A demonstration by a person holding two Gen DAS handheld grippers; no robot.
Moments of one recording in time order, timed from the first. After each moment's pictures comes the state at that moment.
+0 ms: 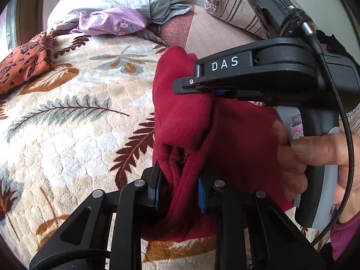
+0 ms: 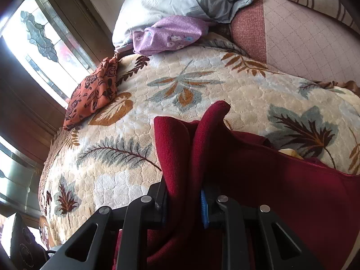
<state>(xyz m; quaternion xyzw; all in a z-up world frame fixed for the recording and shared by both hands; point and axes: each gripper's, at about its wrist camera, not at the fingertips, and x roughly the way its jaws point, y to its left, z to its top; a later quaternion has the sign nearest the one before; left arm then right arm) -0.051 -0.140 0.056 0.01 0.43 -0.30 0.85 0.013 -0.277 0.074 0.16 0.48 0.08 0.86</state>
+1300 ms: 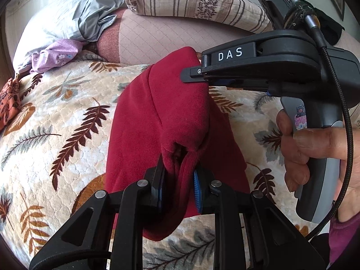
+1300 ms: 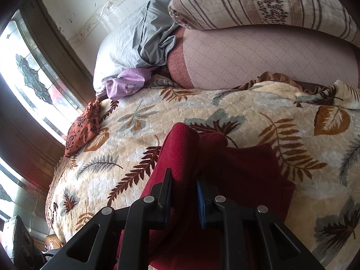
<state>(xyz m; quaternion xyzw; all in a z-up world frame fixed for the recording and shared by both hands) -0.150 -0.269 0.100 0.10 0.41 -0.37 0.83 -0.118 -0.420 0.126 0.22 0.40 0.00 0.89</state>
